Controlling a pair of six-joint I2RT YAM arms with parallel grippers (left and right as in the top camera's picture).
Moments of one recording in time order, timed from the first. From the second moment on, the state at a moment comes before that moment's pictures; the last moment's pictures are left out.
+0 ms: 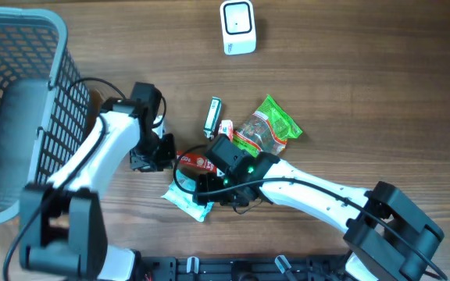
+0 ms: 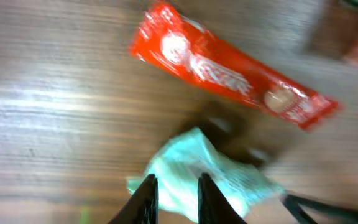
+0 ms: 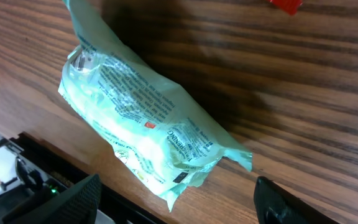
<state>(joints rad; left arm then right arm) -0.18 1.63 1.05 -1.09 0.20 -0.33 0.92 1.70 0.95 -0.45 -0.42 0.91</state>
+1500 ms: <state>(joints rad) -0.22 1.59 0.76 -0.76 0.29 -0.46 0.83 1.70 0.64 0.16 -0.53 1.35</state>
